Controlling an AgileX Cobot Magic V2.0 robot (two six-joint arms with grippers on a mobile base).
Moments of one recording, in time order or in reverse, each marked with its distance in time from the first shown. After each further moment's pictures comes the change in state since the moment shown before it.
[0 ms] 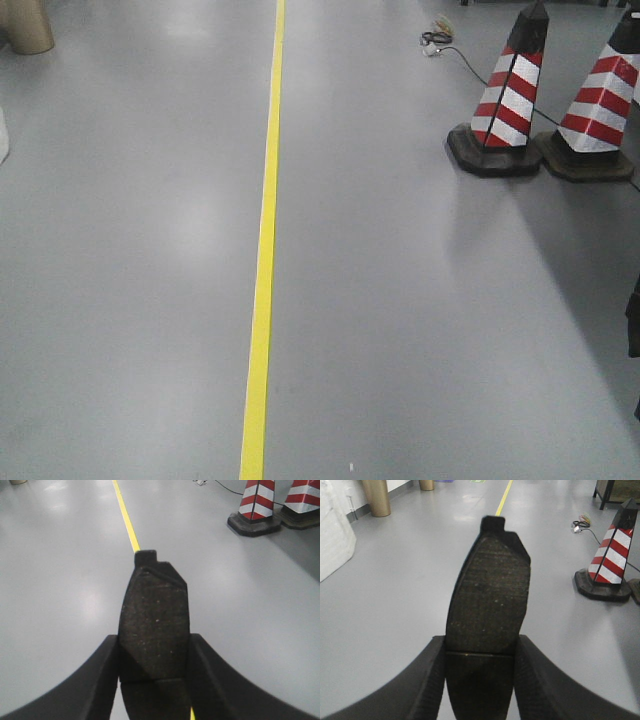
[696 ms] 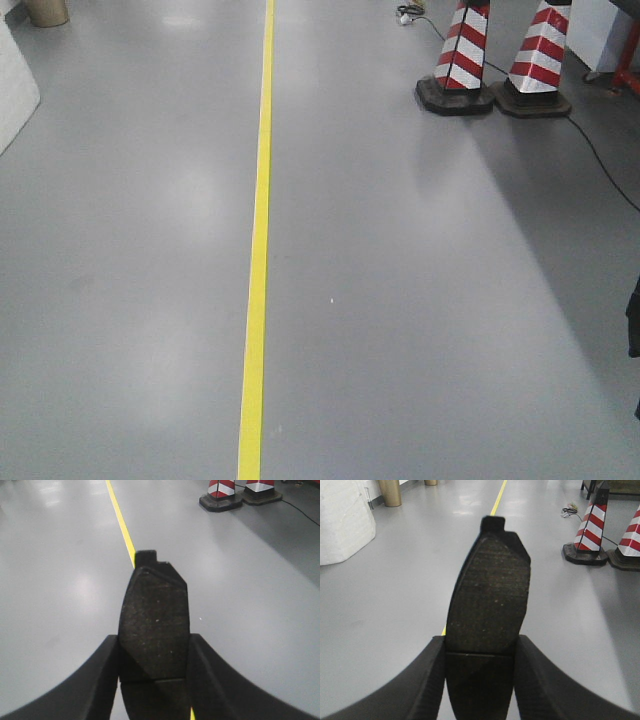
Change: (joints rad) left arm 0.000 0.000 0.000 0.000 0.000 0.000; right arm 0.000 0.000 0.000 0.000 0.000 0.000
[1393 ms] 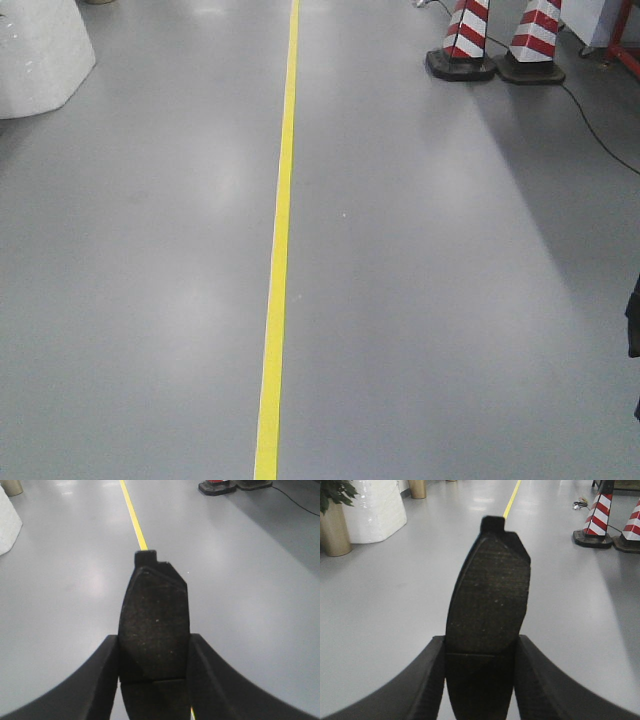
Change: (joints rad) left arm 0.000 0.000 0.000 0.000 0.000 0.000; right arm 0.000 0.000 0.000 0.000 0.000 0.000
